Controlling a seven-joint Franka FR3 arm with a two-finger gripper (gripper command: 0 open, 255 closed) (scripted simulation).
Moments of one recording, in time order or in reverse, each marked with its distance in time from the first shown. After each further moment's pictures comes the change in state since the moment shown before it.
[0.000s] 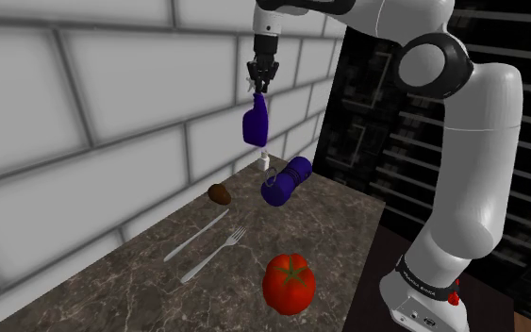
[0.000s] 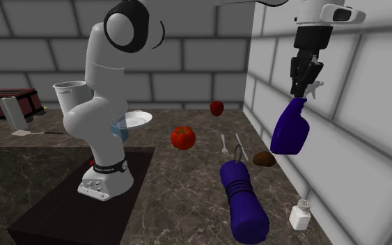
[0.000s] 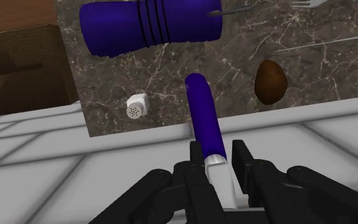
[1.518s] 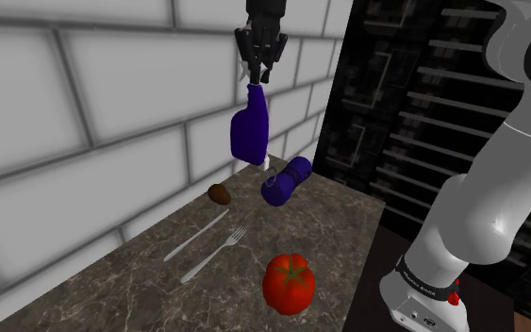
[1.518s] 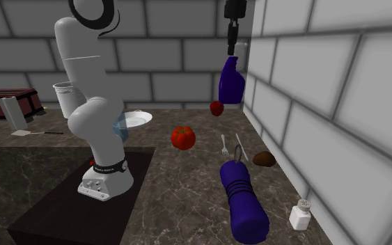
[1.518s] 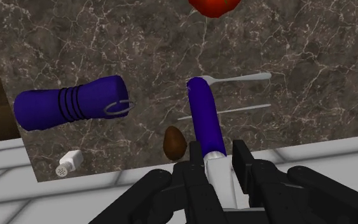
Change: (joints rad) arm 0.211 -0.443 0.192 -0.335 0.050 -0.094 0.417
